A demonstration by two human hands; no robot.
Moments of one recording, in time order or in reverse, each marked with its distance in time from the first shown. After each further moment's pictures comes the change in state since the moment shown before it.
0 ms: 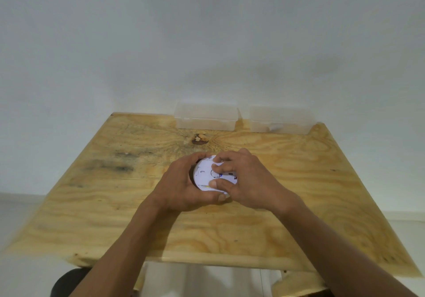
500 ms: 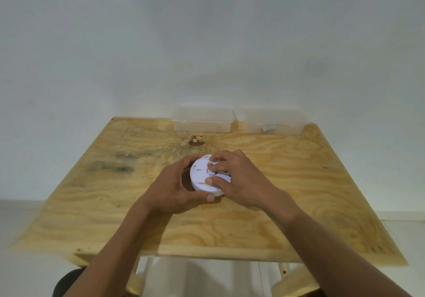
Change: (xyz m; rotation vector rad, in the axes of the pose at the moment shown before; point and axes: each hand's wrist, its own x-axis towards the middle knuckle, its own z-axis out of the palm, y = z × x) left_hand -0.011 -0.006 -0.009 -0.017 -0.072 -0.018; right_hand -0.005 -0.004 0.004 0.010 -0.009 0.027
